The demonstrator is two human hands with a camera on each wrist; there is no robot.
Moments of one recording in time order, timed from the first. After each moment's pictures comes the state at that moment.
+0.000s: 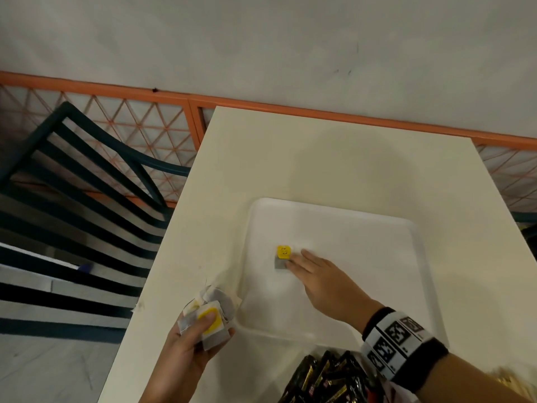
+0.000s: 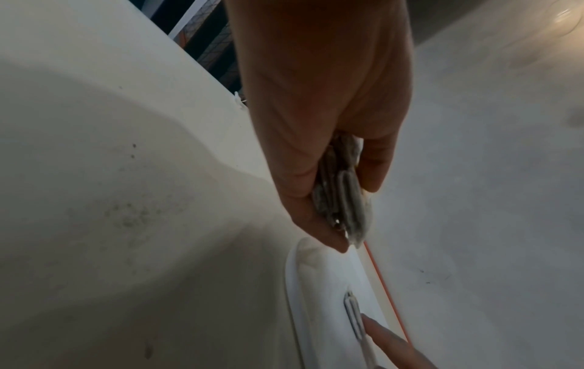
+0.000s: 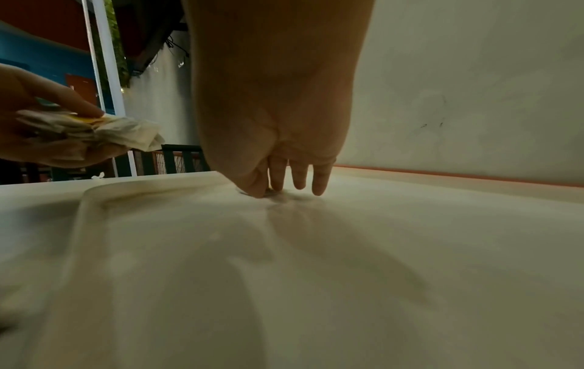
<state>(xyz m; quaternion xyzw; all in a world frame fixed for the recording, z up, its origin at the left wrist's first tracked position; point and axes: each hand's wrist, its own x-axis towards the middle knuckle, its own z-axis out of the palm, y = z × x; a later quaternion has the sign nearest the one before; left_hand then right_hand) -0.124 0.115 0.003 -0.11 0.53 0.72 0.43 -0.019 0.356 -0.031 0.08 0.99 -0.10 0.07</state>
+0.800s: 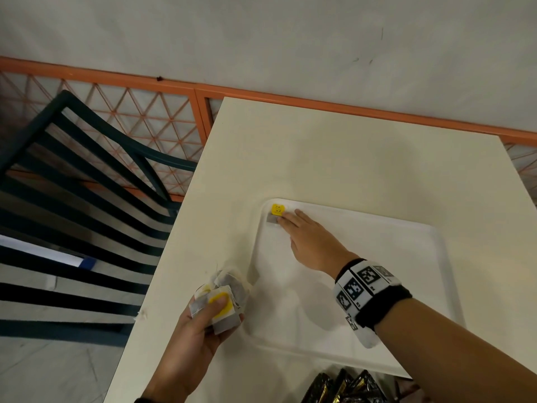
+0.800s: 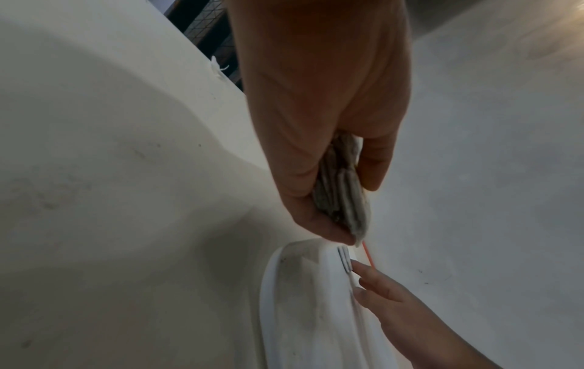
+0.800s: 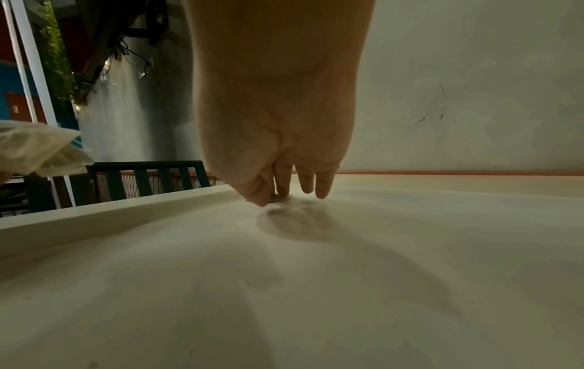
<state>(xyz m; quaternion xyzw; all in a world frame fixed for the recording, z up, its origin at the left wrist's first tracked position) -0.152 0.137 -0.005 -0.09 0.51 0.73 0.44 -0.116 0.386 -0.027 0.14 0.97 -0.13 0.12</state>
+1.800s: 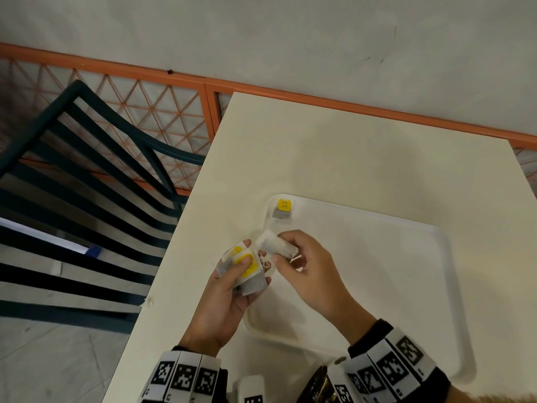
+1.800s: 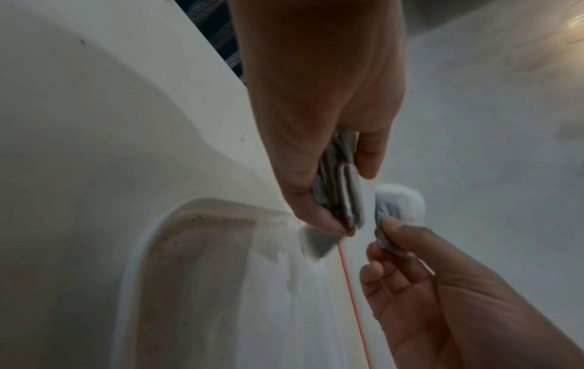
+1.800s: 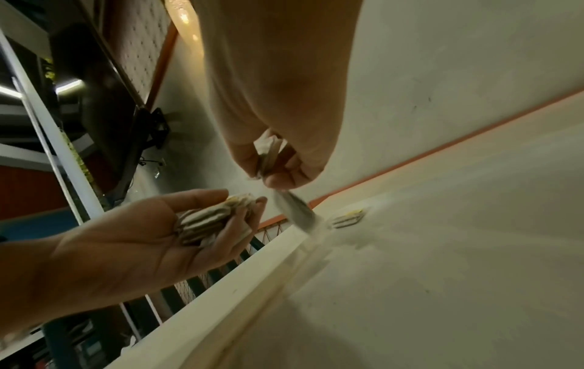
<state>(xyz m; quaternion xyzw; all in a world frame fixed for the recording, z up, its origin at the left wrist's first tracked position) -0.161 0.178 0.000 -0.08 0.41 0.78 0.46 -0.079 0.307 0.020 0.24 0.78 -0.55 -0.16</state>
